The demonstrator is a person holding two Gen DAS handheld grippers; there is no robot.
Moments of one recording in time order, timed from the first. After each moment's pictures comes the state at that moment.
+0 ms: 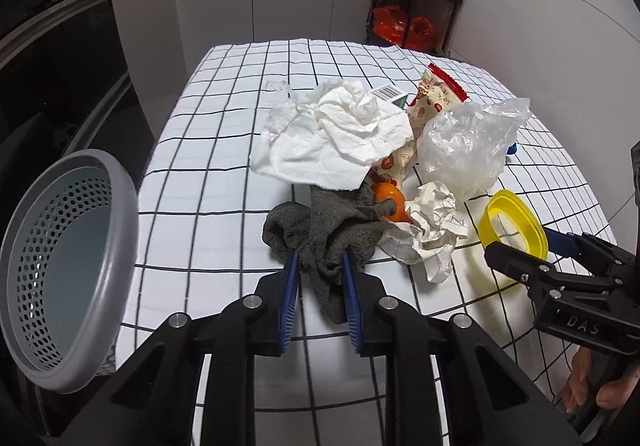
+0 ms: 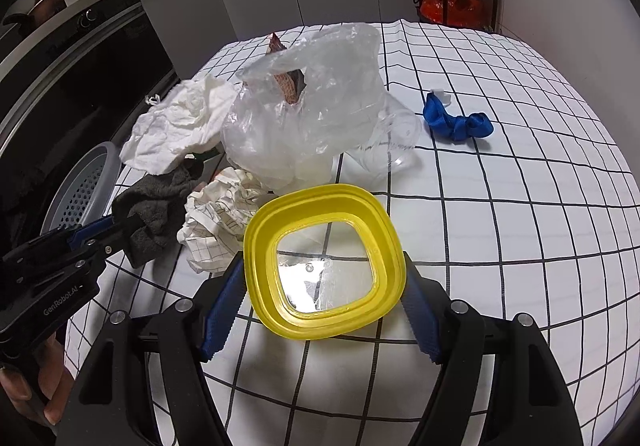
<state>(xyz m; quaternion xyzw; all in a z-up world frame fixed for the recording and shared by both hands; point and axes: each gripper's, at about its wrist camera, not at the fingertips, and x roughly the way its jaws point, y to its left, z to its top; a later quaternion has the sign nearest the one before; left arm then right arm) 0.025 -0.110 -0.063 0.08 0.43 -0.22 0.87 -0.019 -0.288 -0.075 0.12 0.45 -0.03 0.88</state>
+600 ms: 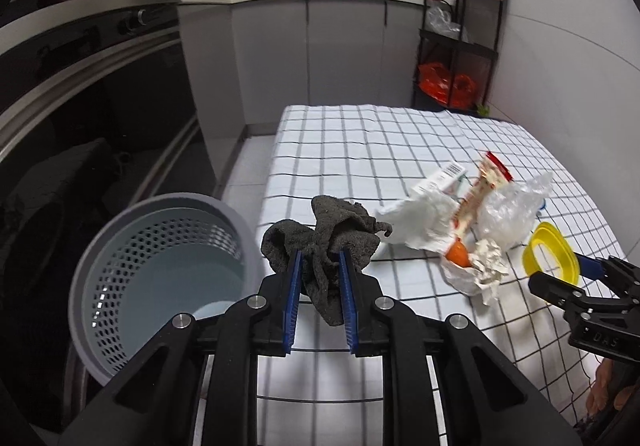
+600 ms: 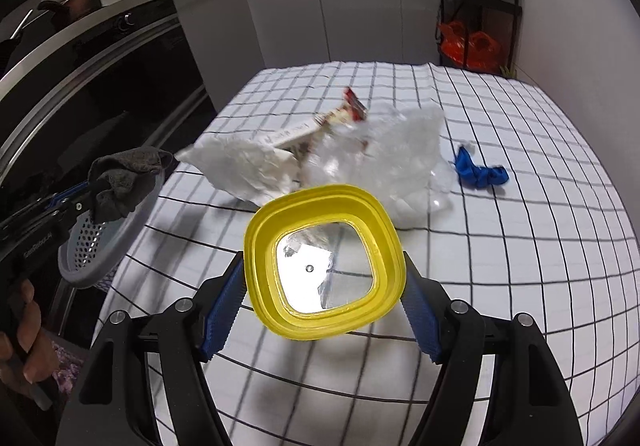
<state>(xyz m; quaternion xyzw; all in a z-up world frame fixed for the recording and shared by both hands) 0.023 -0.030 0.000 0.07 0.35 -0.15 0.92 -0.030 -0.243 -0.029 0.09 0.40 0.00 0.91</state>
